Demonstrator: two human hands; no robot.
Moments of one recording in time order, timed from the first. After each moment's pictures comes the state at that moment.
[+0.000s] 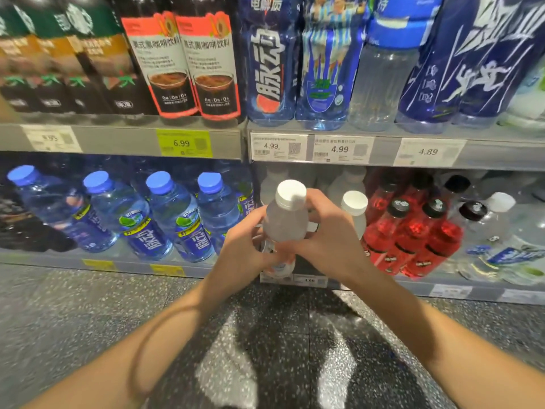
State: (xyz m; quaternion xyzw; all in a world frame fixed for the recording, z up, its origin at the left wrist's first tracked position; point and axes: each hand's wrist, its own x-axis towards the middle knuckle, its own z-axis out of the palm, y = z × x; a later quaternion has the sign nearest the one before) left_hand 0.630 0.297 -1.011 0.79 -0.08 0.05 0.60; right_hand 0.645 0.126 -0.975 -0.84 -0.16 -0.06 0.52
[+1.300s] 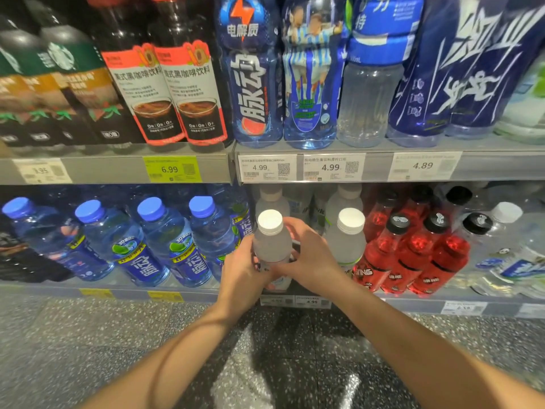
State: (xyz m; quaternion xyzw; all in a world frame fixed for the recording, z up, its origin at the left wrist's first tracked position) left_hand 0.652 0.294 -1.049 0.87 0.03 0.08 0.48; right_hand 0.674 0.140 -1.007 -0.85 -0.09 0.07 0.51
